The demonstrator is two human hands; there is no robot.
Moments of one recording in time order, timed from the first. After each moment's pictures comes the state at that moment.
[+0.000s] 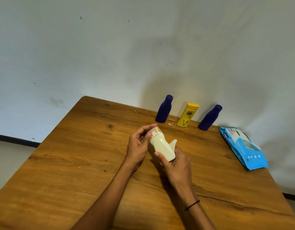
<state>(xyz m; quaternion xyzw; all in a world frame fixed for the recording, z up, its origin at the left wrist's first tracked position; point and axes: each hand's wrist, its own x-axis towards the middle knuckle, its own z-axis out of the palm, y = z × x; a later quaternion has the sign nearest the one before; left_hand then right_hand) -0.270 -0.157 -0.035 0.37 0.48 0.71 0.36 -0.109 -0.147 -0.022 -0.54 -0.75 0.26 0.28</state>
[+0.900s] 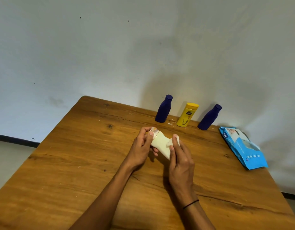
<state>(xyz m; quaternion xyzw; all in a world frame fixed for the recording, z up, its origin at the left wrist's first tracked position) -0.271 -0.158 -0.041 0.45 0.51 0.61 0.41 -0.104 -0.144 -0.038 -0.46 -0.78 0.13 0.41</state>
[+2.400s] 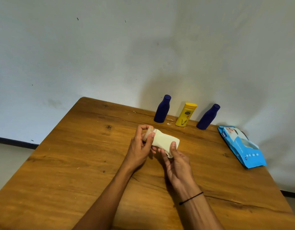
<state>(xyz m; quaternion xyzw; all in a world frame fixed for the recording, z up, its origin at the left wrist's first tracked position) -0.268 -0.166 -0.030 0.46 0.56 0.61 0.31 -0.119 -0.147 0.005 -0.41 -0.16 0.78 0.45</state>
